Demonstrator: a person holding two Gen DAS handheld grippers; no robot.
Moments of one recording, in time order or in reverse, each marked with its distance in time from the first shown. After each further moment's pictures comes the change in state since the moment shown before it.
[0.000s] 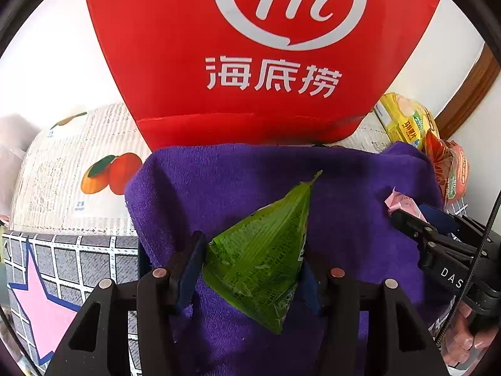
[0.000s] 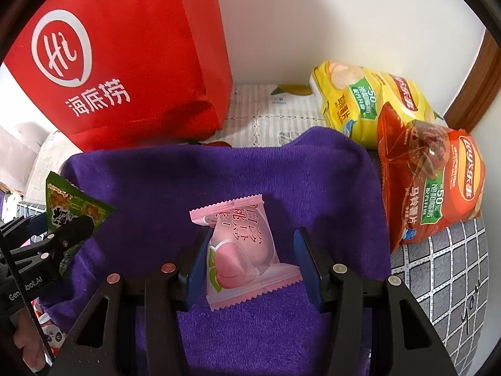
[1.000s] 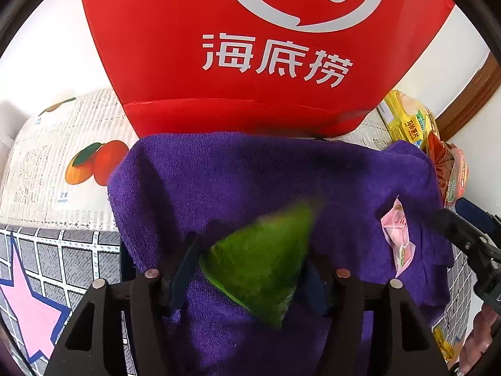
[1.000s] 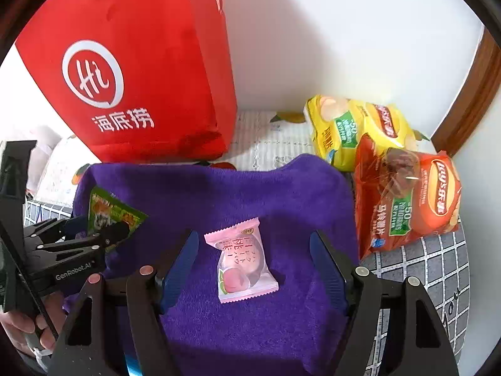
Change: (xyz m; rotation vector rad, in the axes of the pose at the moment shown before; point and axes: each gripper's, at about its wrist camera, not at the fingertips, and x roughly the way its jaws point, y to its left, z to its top) left arm 0.022 0.000 0.002 -0.029 0.033 -0.042; right arm -0.051 -0.001 0.004 -0.035 -0.081 0.001
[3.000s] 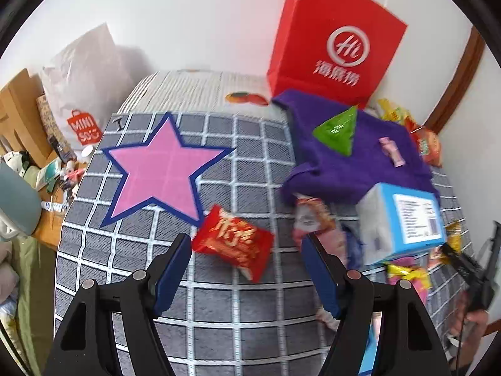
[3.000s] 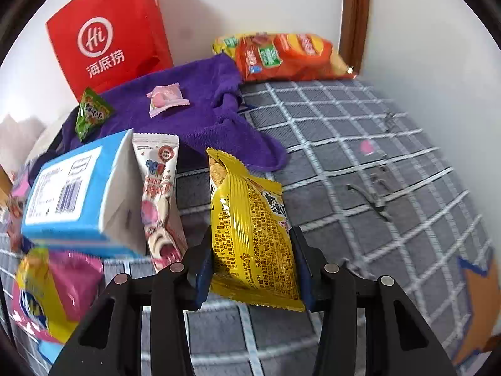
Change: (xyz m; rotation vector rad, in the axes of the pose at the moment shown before) left arm -0.150 0.131 -0.205 -0.090 -0.189 0.054; right arm -0.072 -0.036 -0.249 0.189 -0.135 -0.148
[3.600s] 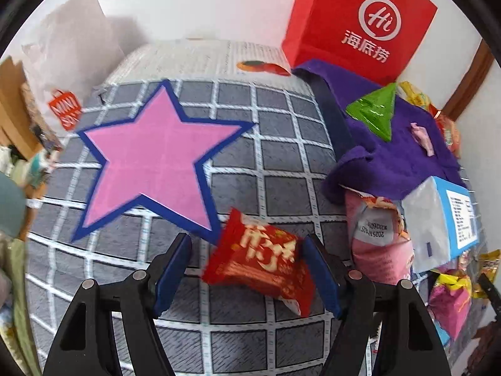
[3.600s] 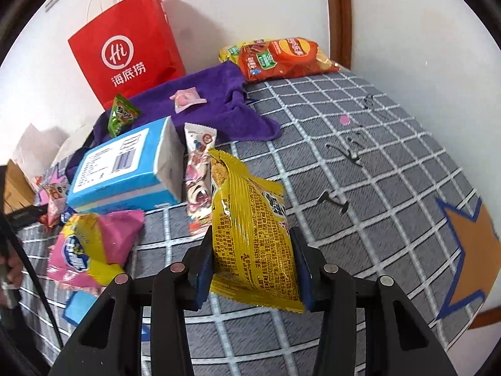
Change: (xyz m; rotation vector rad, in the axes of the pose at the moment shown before) left arm 0.066 0.023 0.002 0.011 0.076 -0.041; right arm -0.049 -0.011 -0.039 0.110 0.020 0.113
